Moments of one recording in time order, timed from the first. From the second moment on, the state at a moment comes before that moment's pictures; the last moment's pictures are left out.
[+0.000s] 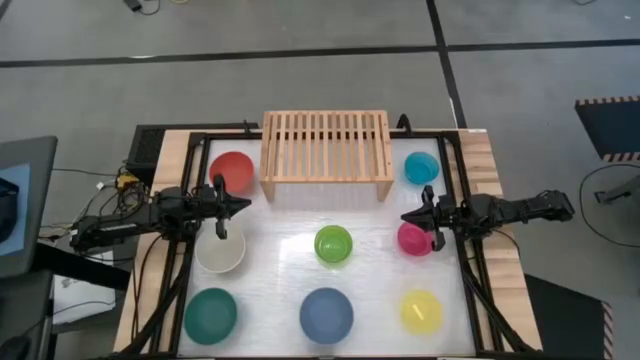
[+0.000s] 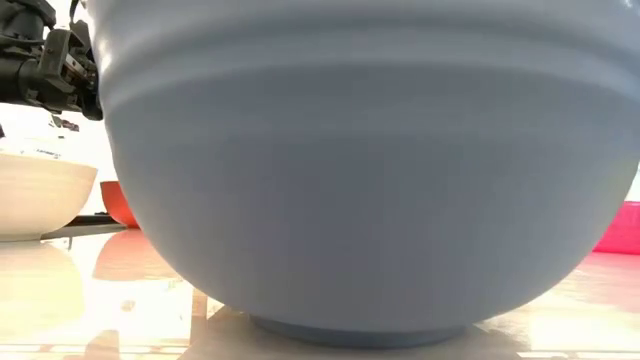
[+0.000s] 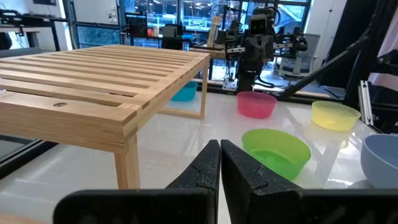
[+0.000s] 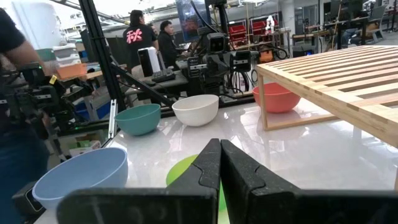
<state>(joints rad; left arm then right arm) 0.18 0.01 0.01 0.03 -0.02 -0.07 0.17 0.01 0.00 0.04 0.18 0.18</state>
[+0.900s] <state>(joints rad) 0.13 0.11 0.01 0.16 -0.30 -0.94 0.05 0.01 0.01 0.38 0.35 0.30</state>
